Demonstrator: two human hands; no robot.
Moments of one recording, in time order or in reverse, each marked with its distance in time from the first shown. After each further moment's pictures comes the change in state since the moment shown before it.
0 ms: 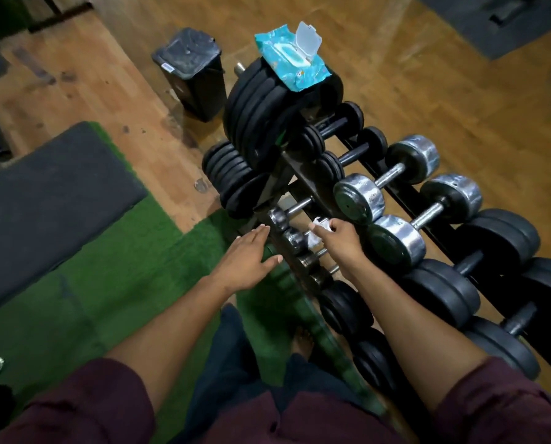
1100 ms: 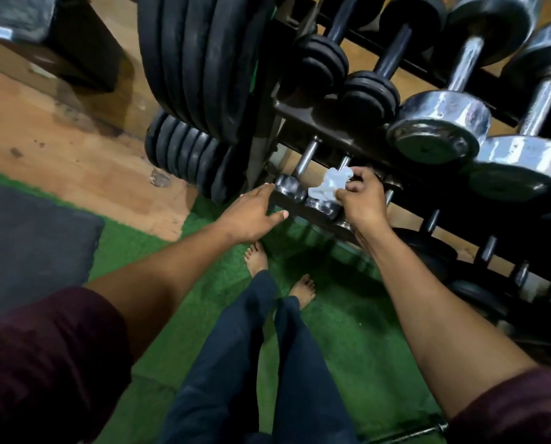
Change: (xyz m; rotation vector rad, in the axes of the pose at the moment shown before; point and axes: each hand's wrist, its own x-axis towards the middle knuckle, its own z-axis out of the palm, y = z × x) left_hand 0.241 -0.144 -0.031 0.179 -0.476 0.209; right_hand 0.138 0.034 0.134 0.215 0.523 0.322
